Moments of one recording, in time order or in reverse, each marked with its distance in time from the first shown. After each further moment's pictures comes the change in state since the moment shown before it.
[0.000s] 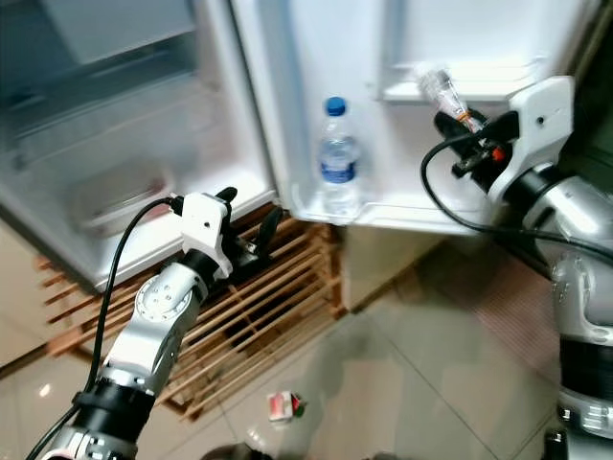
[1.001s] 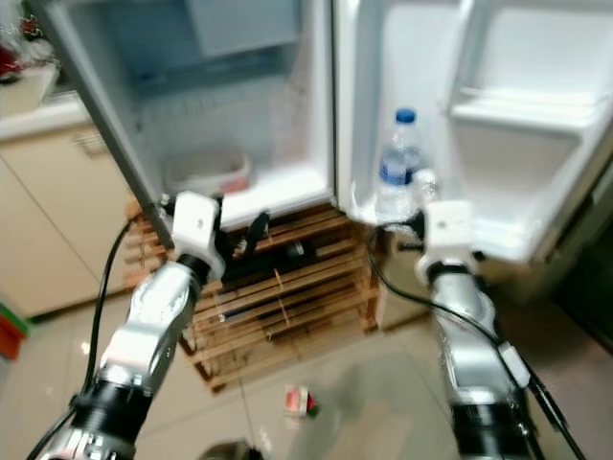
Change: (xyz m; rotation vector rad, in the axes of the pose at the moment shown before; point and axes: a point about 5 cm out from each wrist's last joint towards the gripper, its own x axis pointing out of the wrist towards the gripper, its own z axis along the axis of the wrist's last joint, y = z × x) left arm 0.003 0.000 -0.008 -0.047 0.066 0.073; right arm 0.010 0.046 -0.093 -0.014 0.230 -0.422
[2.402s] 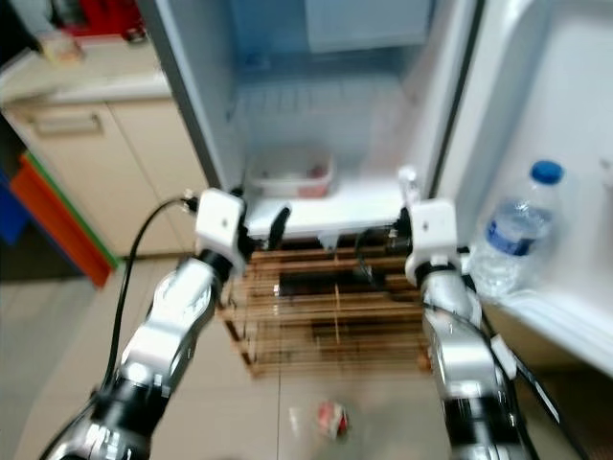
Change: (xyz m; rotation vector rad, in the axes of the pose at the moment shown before) left arm 0.006 -0.010 0.015 0.092 -0.077 -0.026; right arm 0.005 0.018 -0.009 0.015 -0.024 0.089
